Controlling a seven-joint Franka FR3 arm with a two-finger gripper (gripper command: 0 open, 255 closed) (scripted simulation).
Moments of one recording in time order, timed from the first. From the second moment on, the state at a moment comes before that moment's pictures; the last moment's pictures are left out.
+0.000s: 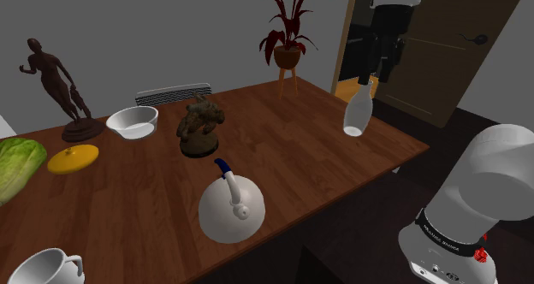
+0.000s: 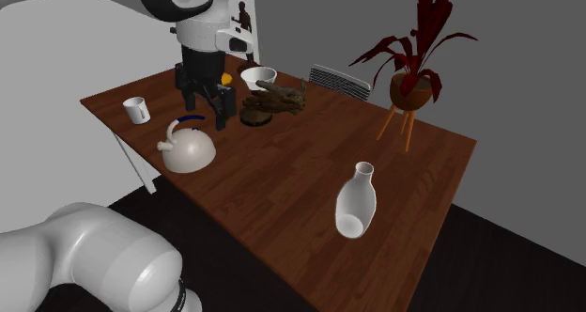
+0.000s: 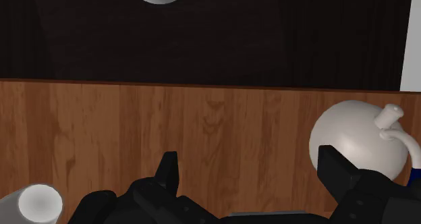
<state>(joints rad) 0.01 -0.80 -0.07 -2.37 0.12 1.48 0.10</state>
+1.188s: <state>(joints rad) -0.08 -0.50 -0.34 -2.33 -0.10 1.77 -0.20</state>
